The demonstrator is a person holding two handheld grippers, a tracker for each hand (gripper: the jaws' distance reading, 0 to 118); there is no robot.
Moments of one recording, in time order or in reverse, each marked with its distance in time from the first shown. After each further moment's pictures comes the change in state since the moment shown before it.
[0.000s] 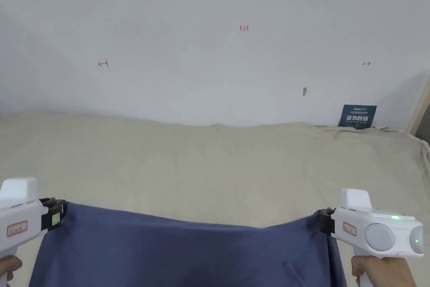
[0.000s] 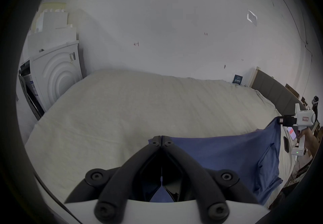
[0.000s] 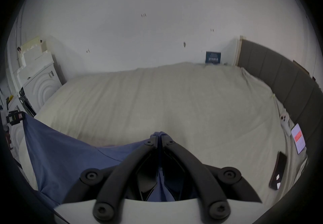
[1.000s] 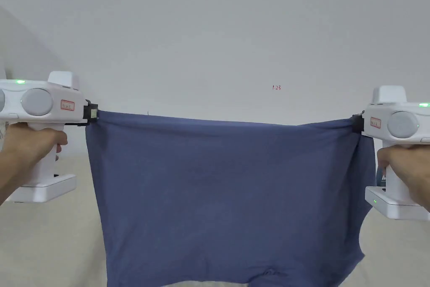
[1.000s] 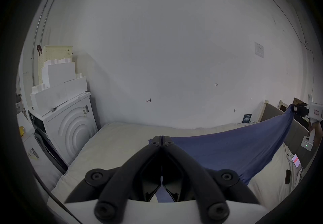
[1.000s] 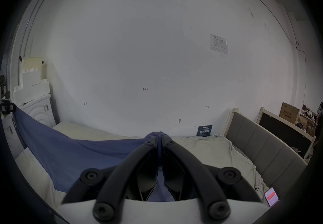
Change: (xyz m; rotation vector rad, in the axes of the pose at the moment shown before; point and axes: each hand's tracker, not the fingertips) left arm -0.025 0.246 0.031 0.254 0.091 -0.033; right arm -0.058 0.275 0.074 0.390 -0.112 0.107
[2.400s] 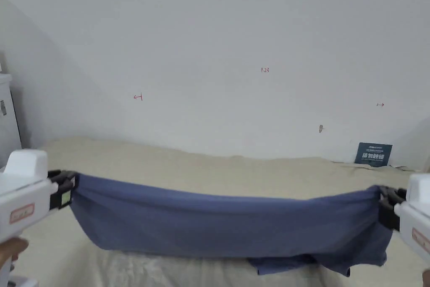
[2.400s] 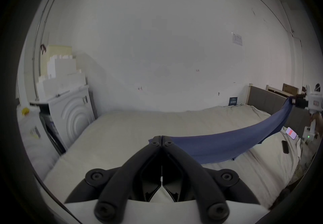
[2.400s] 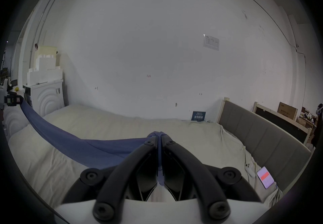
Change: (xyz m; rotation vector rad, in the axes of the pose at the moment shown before) left arm 0.001 -0.201 0.162 0.006 -0.087 -0.041; right arm 0.028 -0.197 0.217 -0.011 0.027 0.053
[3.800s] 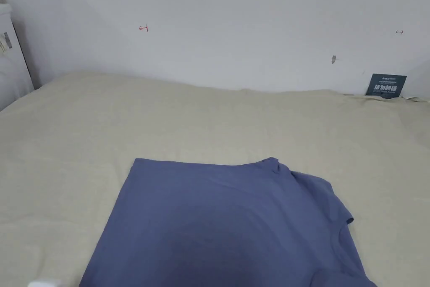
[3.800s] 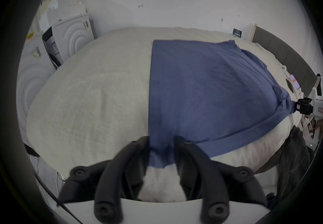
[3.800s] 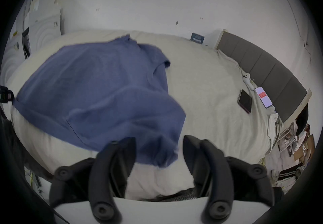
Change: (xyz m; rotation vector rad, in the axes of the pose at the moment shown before) left arm 0.042 -0.255 0.094 -0.494 0.069 -0.018; right arm -0.057 -0.271 0.110 -0.474 -0.062 0.021
